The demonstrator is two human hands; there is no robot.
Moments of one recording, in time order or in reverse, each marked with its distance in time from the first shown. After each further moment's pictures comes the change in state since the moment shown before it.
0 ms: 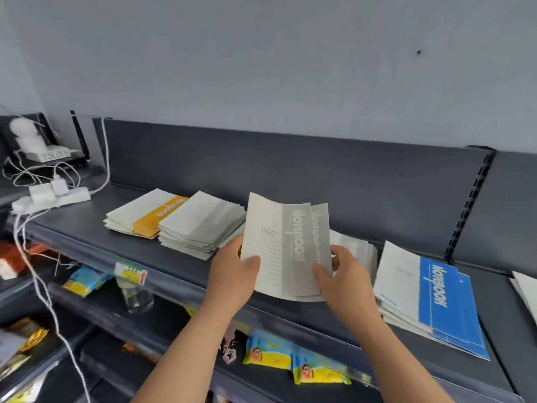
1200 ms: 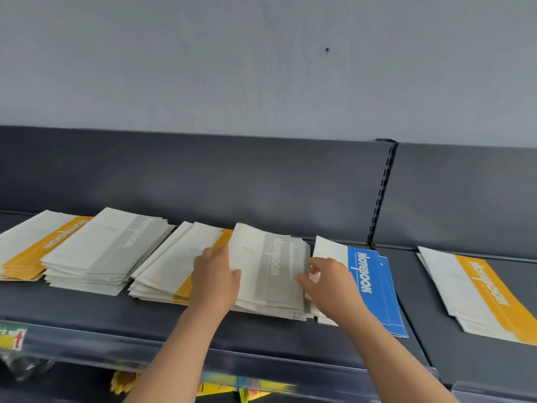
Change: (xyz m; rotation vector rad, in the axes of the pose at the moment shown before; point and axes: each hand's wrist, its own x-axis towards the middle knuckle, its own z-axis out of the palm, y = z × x) left_hand 0.058 -0.008 0.089 0.559 -0.136 0.118; right_hand 0.033 0.061 -0.045 -0.402 -0.007 0.156
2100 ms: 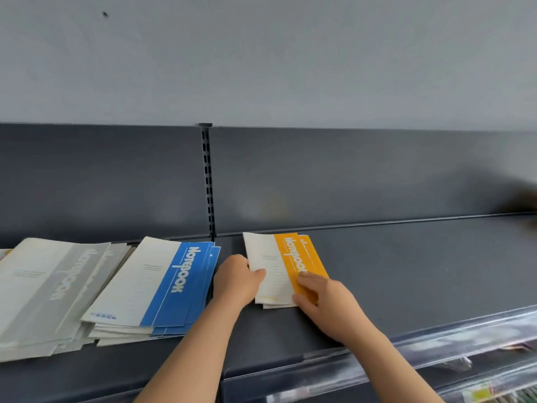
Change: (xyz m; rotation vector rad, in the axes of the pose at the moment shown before) left_hand -0.053 0.289 0.188 -0.280 -0.334 0.161; right_hand -0.061 0.277 -0.141 -0.146 0.005 0.046
